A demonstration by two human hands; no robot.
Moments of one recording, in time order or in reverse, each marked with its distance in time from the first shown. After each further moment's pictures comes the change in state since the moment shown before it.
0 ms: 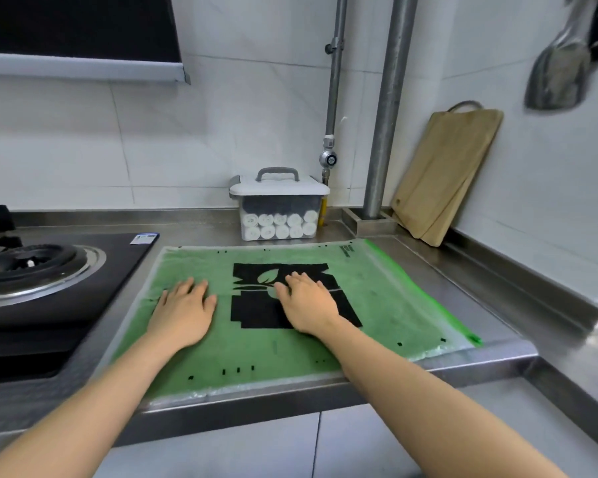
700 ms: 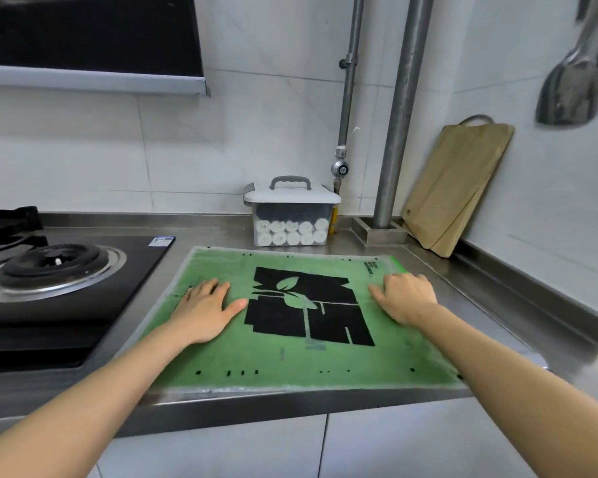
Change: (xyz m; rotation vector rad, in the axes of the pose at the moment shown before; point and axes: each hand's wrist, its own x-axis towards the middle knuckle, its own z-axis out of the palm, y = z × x) left_hand -0.007 0.009 -0.014 0.052 -0.125 0.075; right_hand -0.014 0.106 -0.075 -0.531 0.092 0.185
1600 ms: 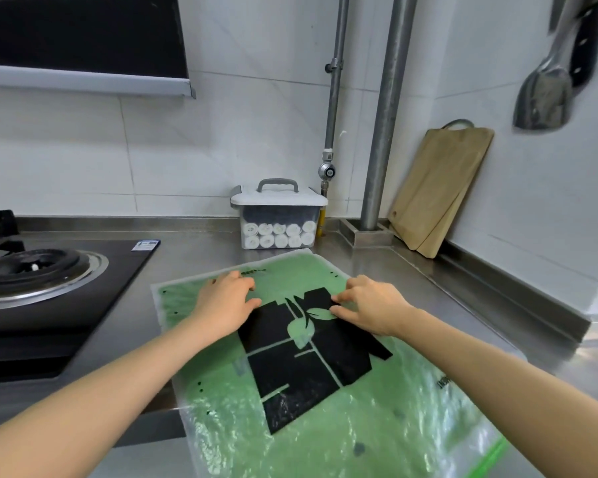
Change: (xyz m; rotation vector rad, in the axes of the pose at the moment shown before) left_hand 0.005 0.049 -0.014 0.031 0.269 0.204; right_hand -0.020 -0.023 -0.014 0.038 0.003 -0.356
